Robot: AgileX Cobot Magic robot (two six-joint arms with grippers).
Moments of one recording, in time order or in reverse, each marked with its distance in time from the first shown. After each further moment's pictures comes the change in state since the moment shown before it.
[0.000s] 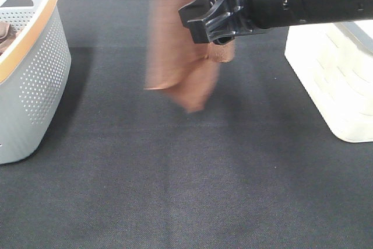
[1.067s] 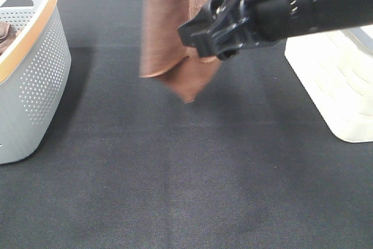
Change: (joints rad) left arm 0.000 -0.023 0.000 -0.008 0.002 0.000; right arm 0.000 -0.050 0.000 0.015 0.143 0.026
